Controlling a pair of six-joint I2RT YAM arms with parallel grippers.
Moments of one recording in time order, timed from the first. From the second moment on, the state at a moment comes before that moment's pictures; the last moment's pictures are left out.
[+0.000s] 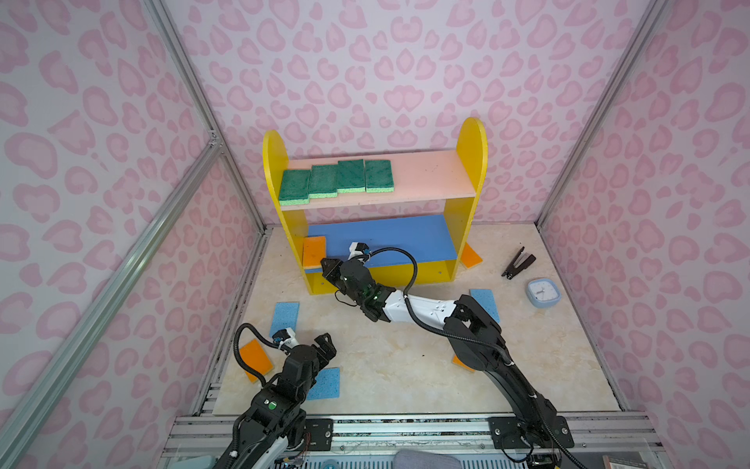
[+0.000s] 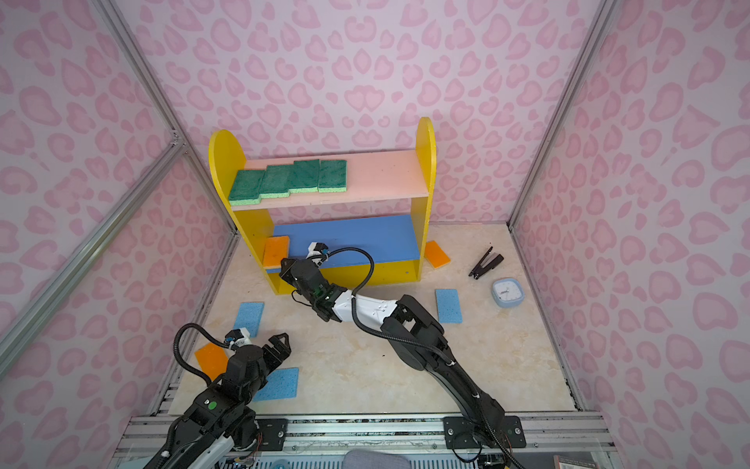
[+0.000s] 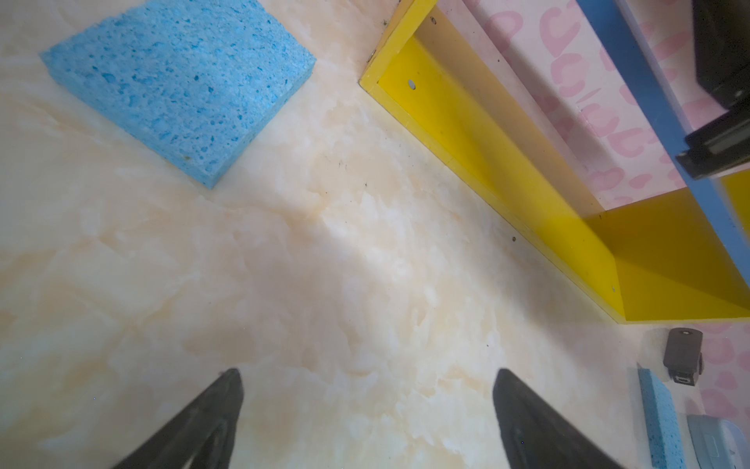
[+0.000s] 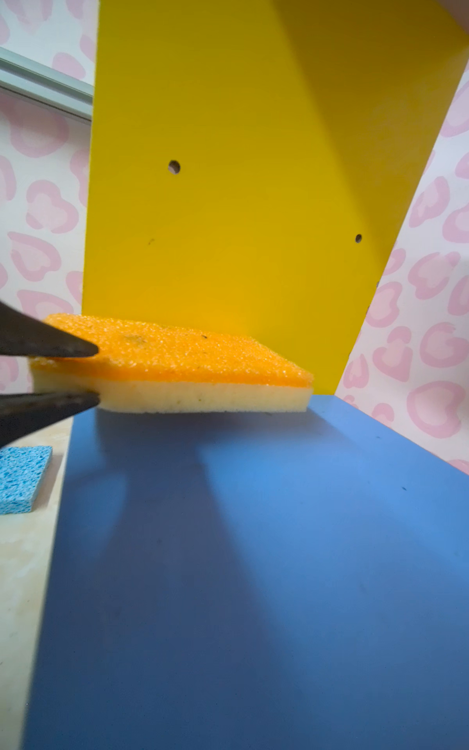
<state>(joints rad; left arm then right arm) -0.47 0.29 0.15 -0.50 -0.34 -0.99 0.99 2.37 1.87 0.34 0.23 1.27</state>
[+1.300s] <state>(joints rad) -0.47 0.28 0.17 -0.54 -0.36 -0.99 0.97 2.38 1.94 0.25 0.20 1.17</state>
